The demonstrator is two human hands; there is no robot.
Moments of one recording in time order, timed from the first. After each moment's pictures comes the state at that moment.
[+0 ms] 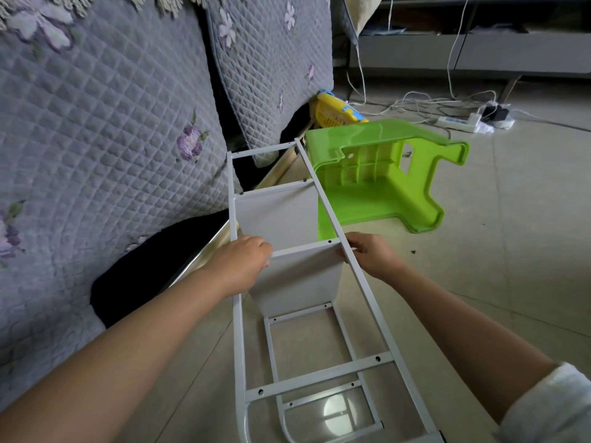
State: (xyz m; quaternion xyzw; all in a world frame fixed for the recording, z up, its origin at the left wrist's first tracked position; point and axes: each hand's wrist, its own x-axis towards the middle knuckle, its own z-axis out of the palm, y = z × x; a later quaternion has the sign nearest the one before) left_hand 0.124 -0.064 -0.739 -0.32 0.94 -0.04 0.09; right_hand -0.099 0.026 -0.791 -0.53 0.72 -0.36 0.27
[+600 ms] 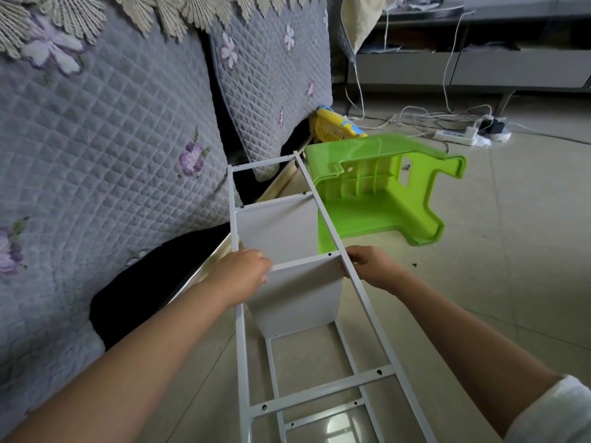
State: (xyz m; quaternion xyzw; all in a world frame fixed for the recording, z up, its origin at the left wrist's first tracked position) left_hand 0.118 -0.070 -0.737 -0.34 0.93 -0.02 0.12; right_hand -0.101 0.027 -0.781 -0.49 0.71 -0.36 0.36
